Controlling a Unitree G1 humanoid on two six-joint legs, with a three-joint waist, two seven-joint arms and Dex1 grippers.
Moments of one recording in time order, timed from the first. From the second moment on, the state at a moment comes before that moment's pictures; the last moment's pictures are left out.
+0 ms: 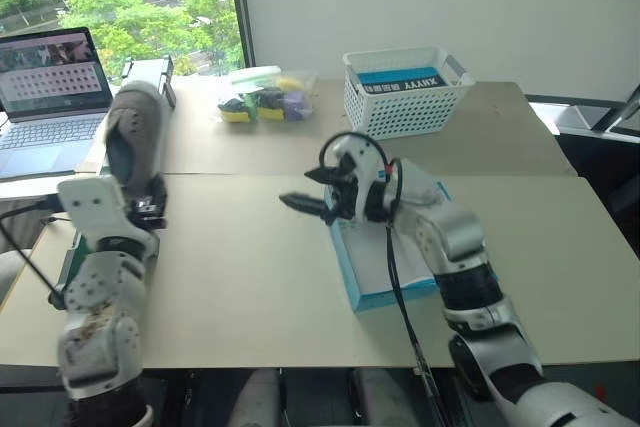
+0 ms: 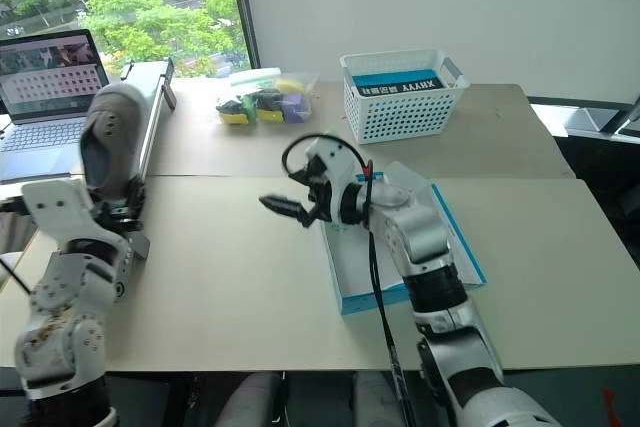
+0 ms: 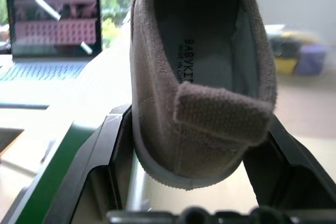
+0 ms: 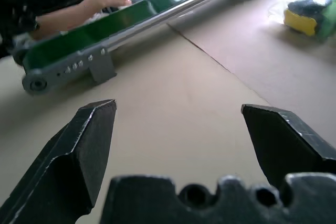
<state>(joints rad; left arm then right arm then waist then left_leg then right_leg) -0.11 0.25 0.36 -0.52 -0.31 0.54 -0.07 -0.77 -0.11 0.03 0.05 0.43 0.89 0.63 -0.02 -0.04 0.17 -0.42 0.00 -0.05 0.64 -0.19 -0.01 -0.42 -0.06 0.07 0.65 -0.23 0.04</state>
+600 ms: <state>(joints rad) -0.14 0.18 0.07 -0.63 -0.48 0.69 -0.15 -0.94 0.05 -0.38 0.22 0.78 1.25 0.33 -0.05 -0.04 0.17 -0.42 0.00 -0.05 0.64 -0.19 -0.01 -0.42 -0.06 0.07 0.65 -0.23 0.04</state>
